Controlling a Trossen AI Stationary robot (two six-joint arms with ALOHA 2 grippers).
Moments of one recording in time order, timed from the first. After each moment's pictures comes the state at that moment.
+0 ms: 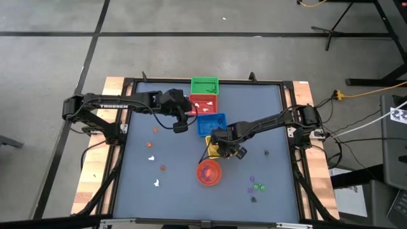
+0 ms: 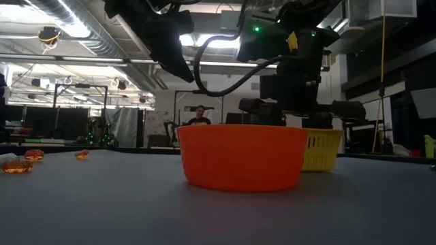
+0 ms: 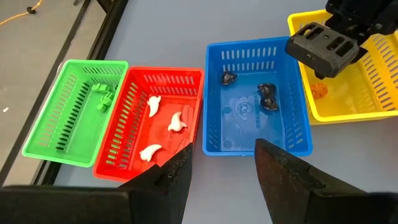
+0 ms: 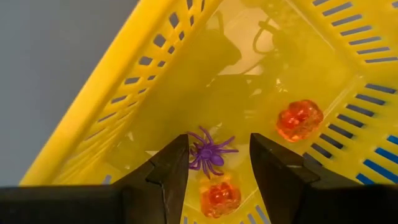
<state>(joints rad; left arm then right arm) 0.23 1.39 1.03 -0.41 -0.10 0.13 0.08 1.89 1.20 -0.69 0.01 -0.82</state>
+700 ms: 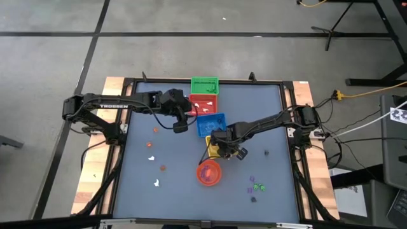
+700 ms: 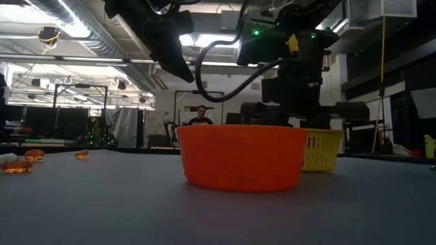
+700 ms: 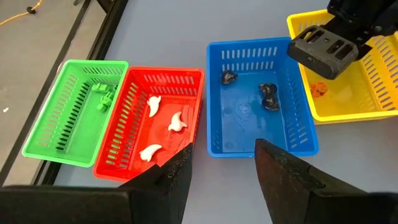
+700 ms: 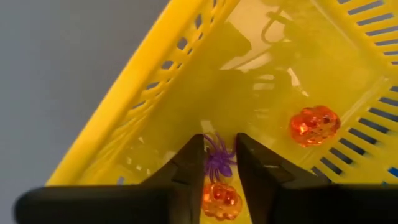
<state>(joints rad) 0.23 1.39 1.03 -0.41 -0.09 0.13 0.08 1.91 1.20 -0.71 0.00 -0.82</state>
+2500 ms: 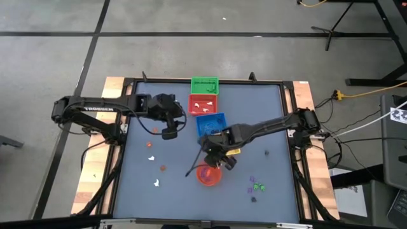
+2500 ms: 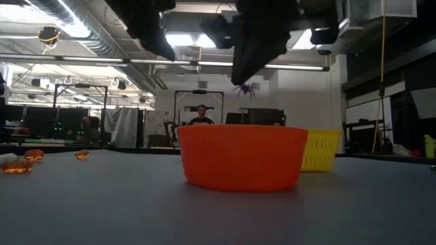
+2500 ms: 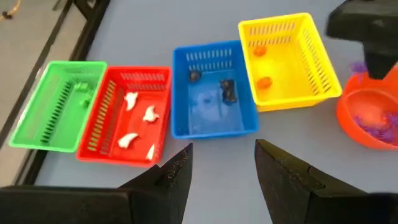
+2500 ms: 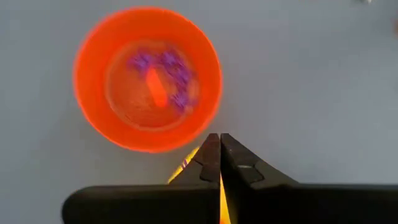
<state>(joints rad) 0.13 1.23 1.03 -0.57 -0.09 0.06 0.19 1.91 1.58 -0.79 -0.12 -0.74</state>
